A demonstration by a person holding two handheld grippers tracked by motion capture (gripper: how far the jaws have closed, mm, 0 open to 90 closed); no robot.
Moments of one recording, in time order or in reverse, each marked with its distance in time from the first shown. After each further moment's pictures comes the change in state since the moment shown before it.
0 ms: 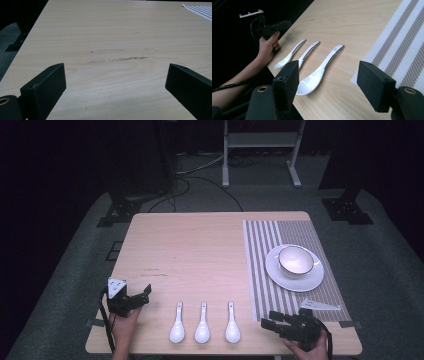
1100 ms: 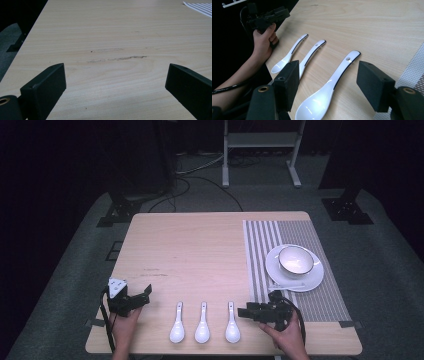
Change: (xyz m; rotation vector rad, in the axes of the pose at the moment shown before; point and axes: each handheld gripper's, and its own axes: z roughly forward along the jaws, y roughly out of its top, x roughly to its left) left arm -0.001 0.000 0.000 0.013 0.005 0.016; right arm 0.004 0.035 0.070 0.171 0.022 0.032
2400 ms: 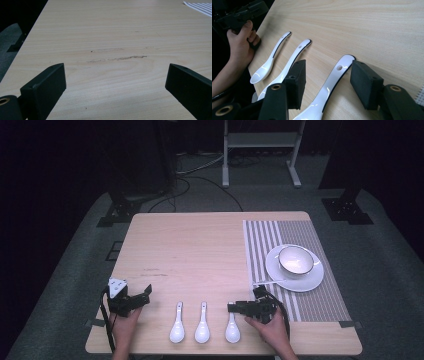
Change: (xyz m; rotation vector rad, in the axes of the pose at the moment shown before) left arm 0.000 0.000 0.000 0.001 0.002 0.000; right arm -0.010 0.010 0.045 0.078 -0.076 0.063
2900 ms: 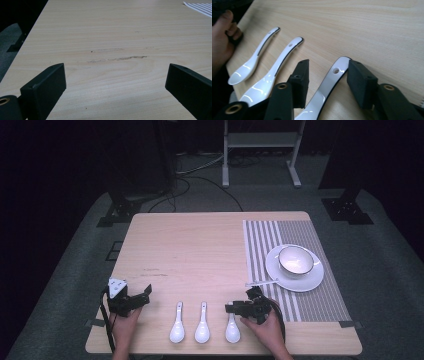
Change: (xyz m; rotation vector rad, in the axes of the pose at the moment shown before) left arm 0.000 0.000 0.000 -0.001 -0.001 0.000; right arm 0.012 0.000 0.012 0.015 -0.131 -0.082
